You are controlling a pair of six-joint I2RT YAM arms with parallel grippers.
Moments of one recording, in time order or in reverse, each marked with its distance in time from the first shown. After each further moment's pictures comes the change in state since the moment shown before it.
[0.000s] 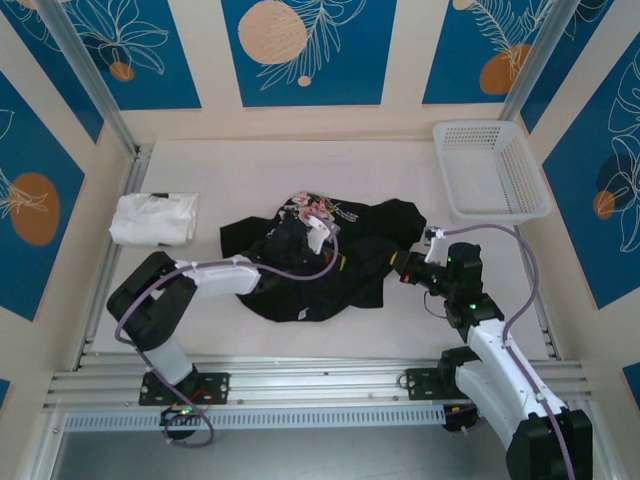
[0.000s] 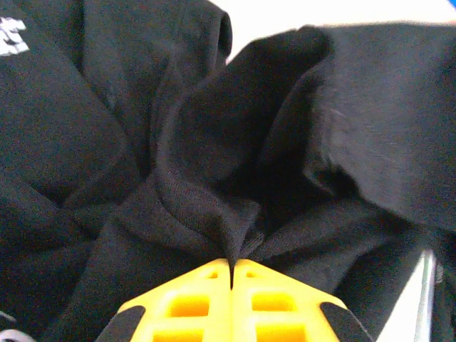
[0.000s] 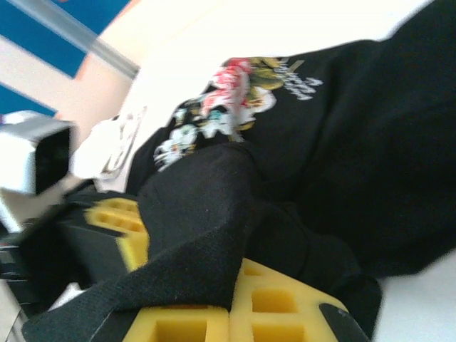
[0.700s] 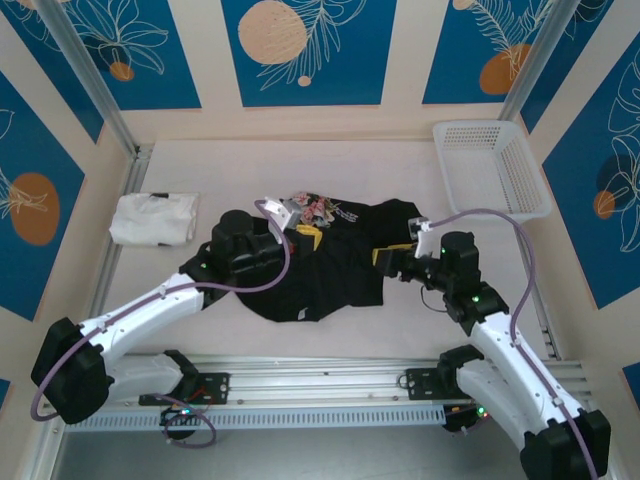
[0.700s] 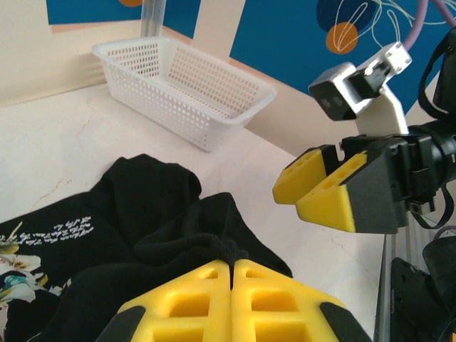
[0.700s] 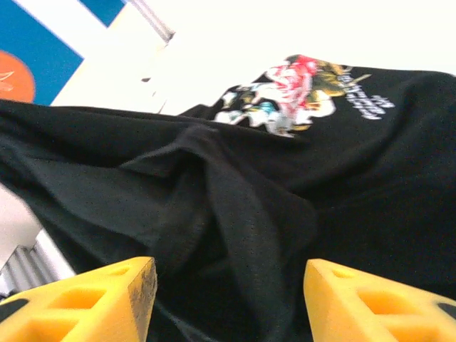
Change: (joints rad) left arm 0.061 -0.482 -0.068 -0.113 0.011 0.162; right arm 0.154 0.025 0.170 -0.137 0.003 -0.176
